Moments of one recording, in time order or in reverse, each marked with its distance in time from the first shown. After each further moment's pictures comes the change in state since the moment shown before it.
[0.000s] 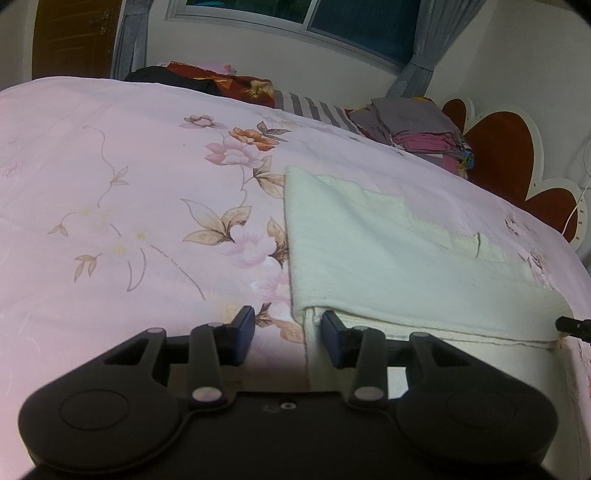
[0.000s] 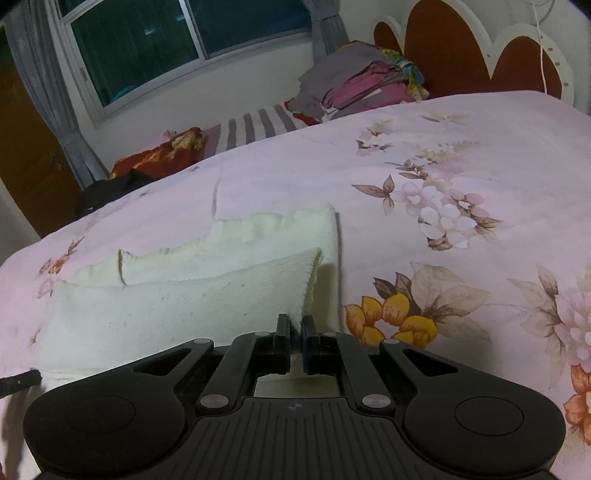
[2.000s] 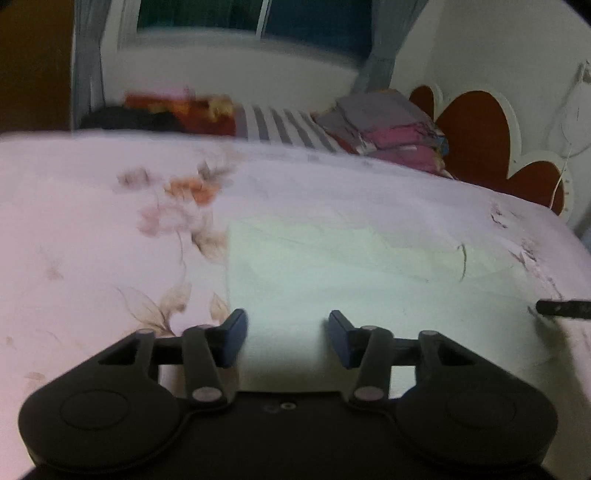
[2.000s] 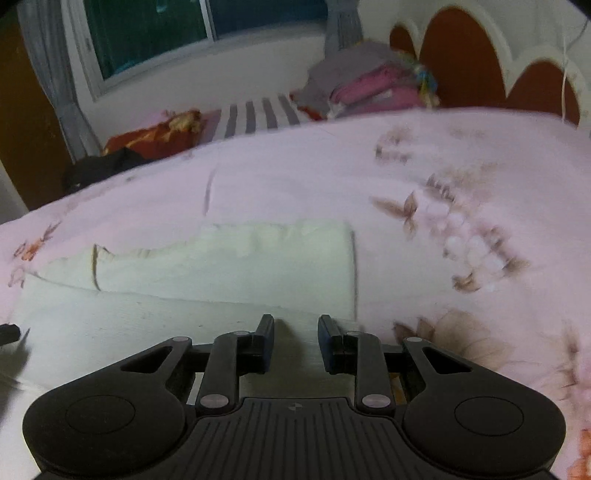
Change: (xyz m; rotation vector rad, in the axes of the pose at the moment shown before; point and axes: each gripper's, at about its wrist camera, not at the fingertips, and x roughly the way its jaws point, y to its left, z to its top) left arm 0.026 -0.047 0.041 0.174 -0.053 -0.027; right arm 0.037 0.016 0.025 -0.111 0.004 -0.045
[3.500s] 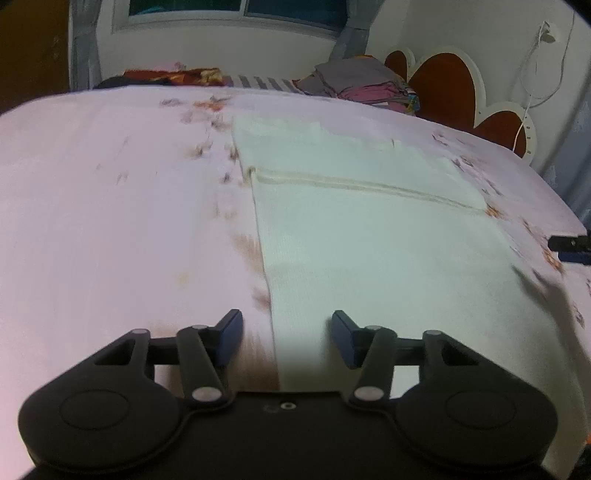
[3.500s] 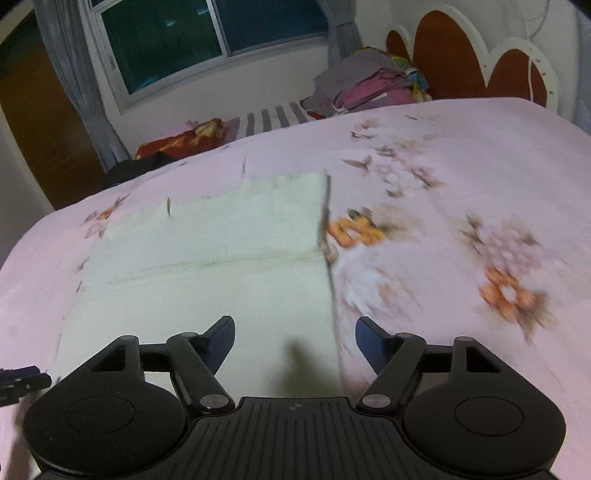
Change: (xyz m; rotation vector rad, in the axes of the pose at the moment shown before) left arm -0.156 -0.007 -0.139 0.017 0.134 -0.048; right arm -0.175 -0.015 -0.112 0.054 -0.003 0.079
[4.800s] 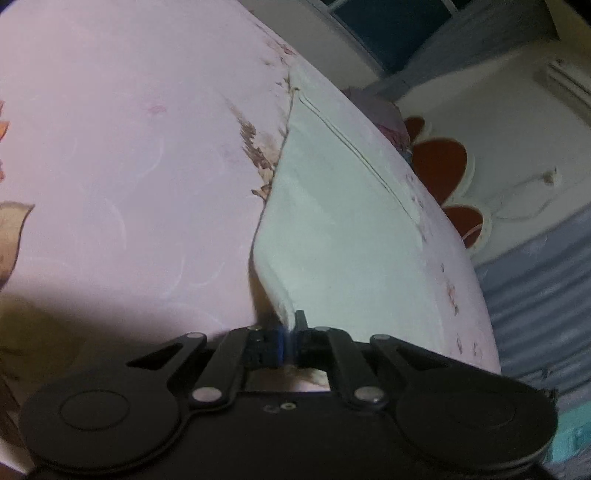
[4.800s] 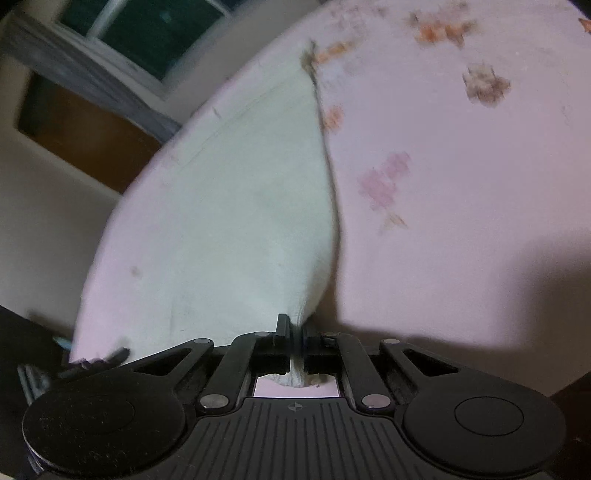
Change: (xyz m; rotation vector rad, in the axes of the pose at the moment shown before) left arm -0.059 0.025 -0.139 -0.541 -0.031 -0.292; right arm -0.088 -0.076 -0.161 0.295 0.242 0.361
